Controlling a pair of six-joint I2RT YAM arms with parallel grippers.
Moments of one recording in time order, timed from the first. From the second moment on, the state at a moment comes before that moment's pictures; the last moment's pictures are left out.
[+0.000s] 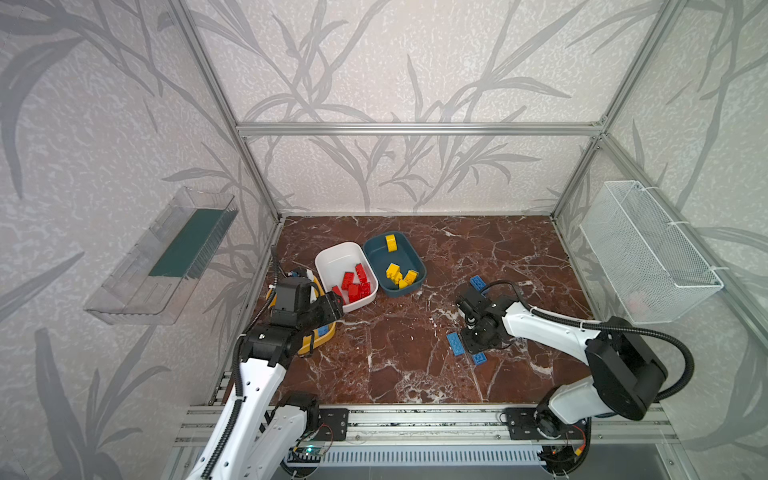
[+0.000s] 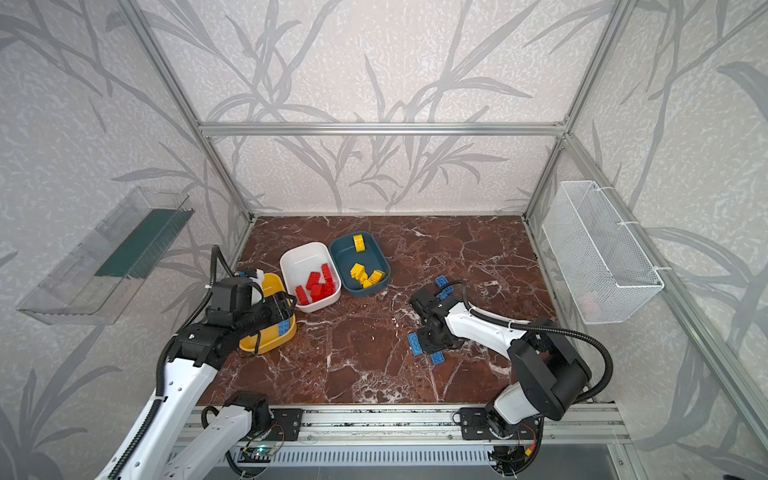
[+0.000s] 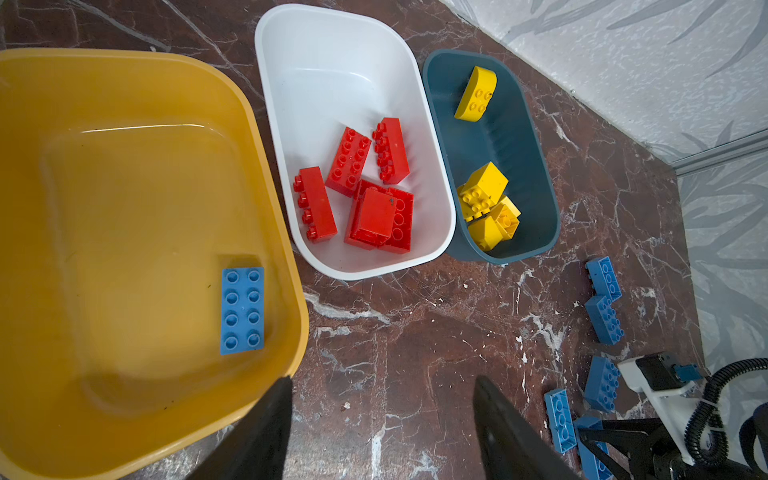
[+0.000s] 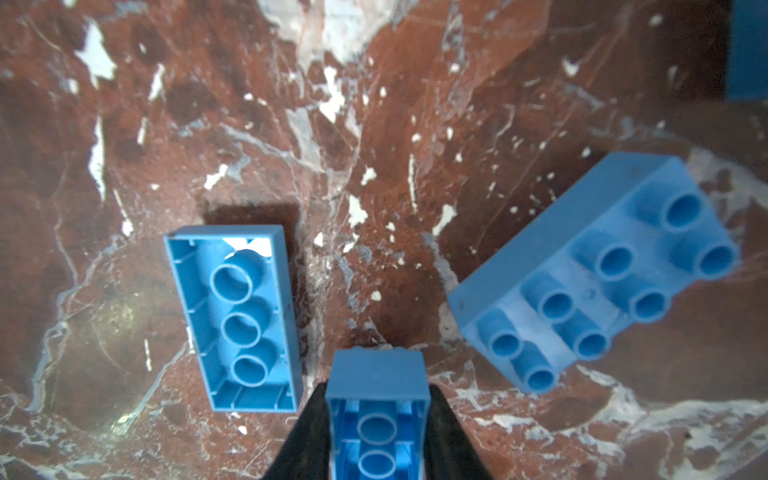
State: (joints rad) left arm -0.14 0.77 0.81 -0.80 0.09 -0.52; right arm 0.69 1.50 0.82 -0.77 0.01 0.38
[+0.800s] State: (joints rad) left arm -0.15 0.50 1.04 -0.87 -0.04 -0.49; right arm 0.93 1.95 1.74 -0.76 -0.17 0.39
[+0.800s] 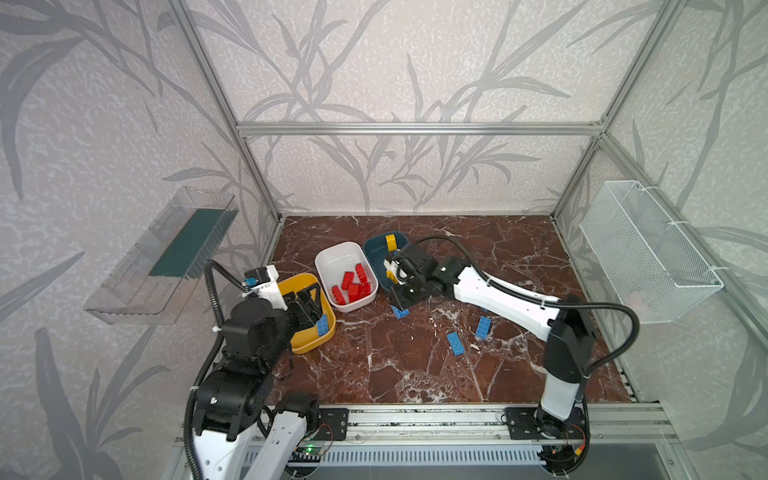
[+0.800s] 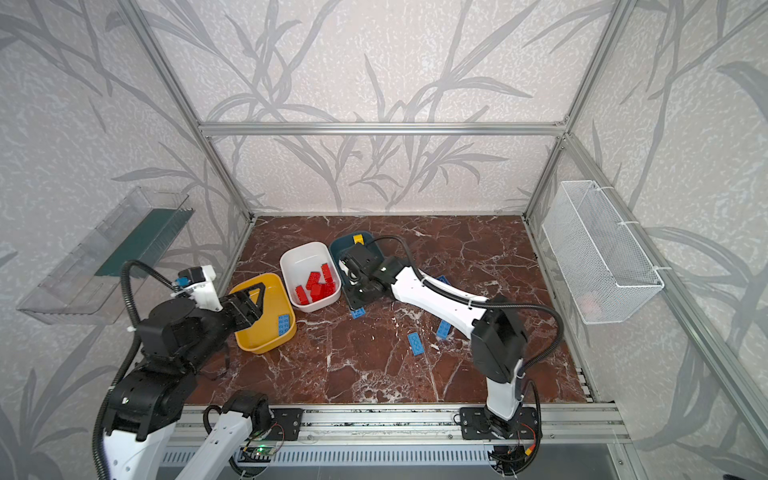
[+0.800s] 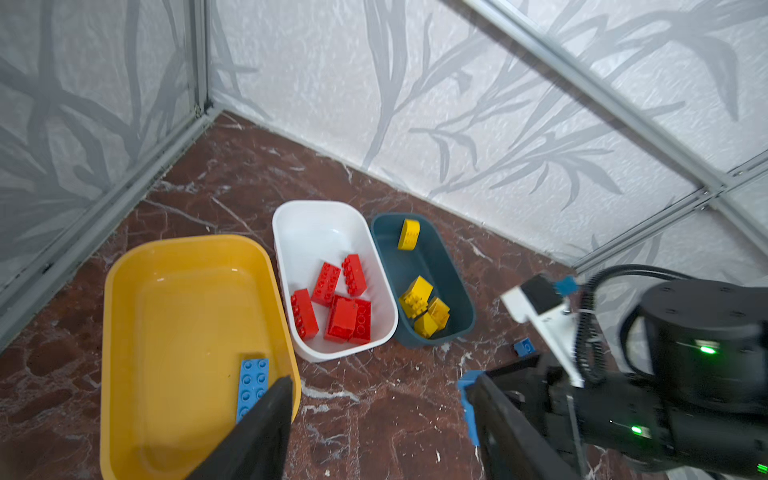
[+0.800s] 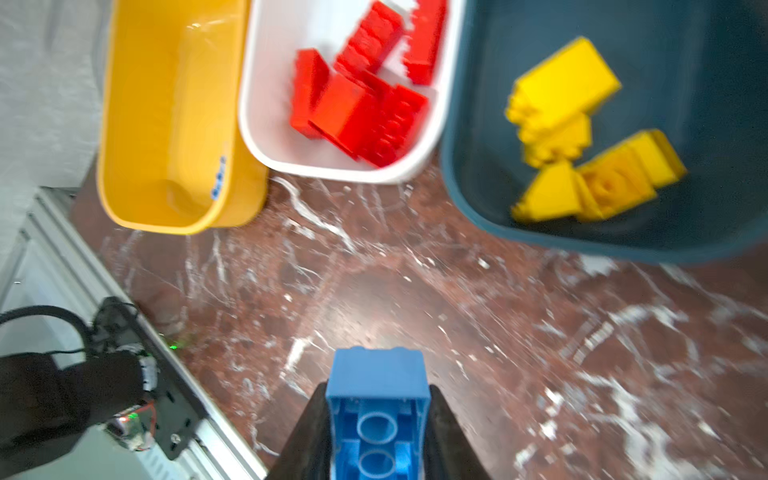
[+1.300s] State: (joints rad) left arm -0.15 0.47 1.06 -0.97 0.01 -0.52; right arm 1.07 2.65 2.70 -0.85 -0.33 0.45
